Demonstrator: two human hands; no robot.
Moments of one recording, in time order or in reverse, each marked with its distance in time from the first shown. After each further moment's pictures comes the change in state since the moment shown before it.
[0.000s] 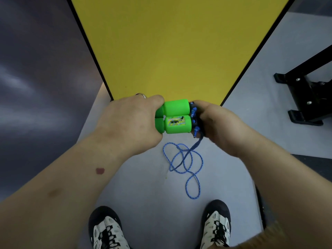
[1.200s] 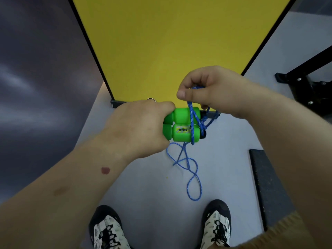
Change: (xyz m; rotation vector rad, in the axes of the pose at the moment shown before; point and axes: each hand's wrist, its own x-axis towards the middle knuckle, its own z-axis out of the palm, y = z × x) left_hand 0.001 0.007 0.005 -0.091 -0.110 0.092; right_hand 0.013 -0.062 -0.013 -0.652 0.024 -0.259
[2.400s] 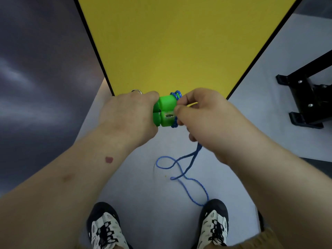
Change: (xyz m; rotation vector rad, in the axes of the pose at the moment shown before) left_hand 0.007 -0.020 0.013 0.124 0.129 -0.170; right_hand -0.044 -0.036 0.058 0.215 0.217 0.306
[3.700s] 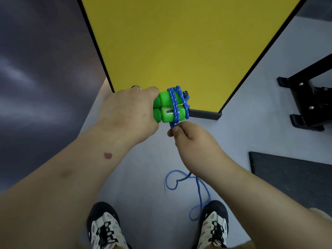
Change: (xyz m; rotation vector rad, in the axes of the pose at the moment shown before) left_hand 0.003 -0.002 -0.006 -0.038 0.024 -0.034; right_hand -0.002 0.047 0.037 -0.155 -0.070 0.011
